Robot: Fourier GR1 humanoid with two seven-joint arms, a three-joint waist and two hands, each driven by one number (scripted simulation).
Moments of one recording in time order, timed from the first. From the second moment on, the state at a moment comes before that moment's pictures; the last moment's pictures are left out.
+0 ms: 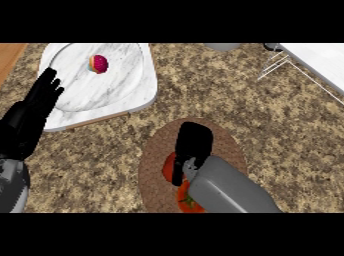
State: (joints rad) left arm -0.21 0.53 -0.17 -1.60 0.36 0.23 0.18; right arm -0.64 -0.02 0.75 -1.16 0.62 0.03 1.20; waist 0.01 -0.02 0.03
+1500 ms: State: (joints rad) left arm -0.15 0.56 -0.15 -1.64 0.39 0.26 0.18; right arm -0.33 -0.44 0.59 -2.34 0.67 -0.03 0.94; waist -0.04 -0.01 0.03
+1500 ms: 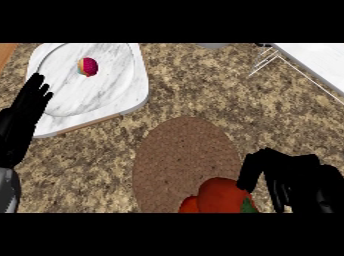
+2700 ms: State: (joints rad) left arm -0.20 0.56 -0.17 -1.60 0.40 0.25 0.16; right arm -0.36 -0.71 -0.41 -1.98 0.06 0.25 0.65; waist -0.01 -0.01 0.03
